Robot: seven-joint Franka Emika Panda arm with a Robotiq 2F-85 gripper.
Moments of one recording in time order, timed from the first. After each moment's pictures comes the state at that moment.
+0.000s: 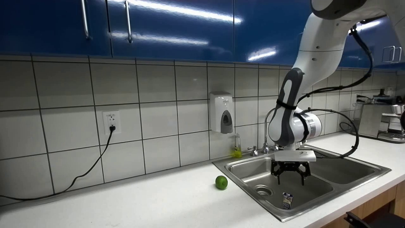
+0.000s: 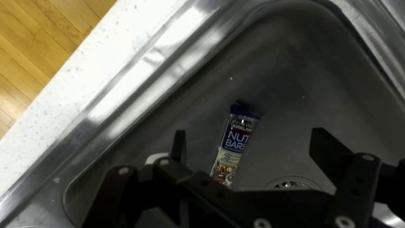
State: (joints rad) arm -0.02 0.34 -0.22 -2.52 -0.07 2.84 0.48
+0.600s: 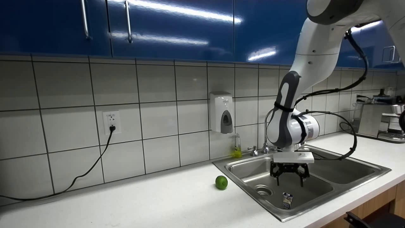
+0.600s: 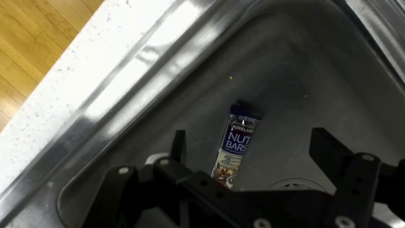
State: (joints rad) arm -0.01 0.38 -0.22 -2.50 -0.05 2.84 0.48
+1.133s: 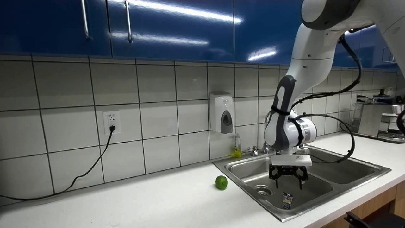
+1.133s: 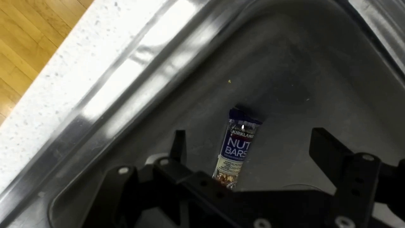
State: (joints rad) arm 0.02 0.43 -0.23 -2.47 -0.01 2.84 0.48
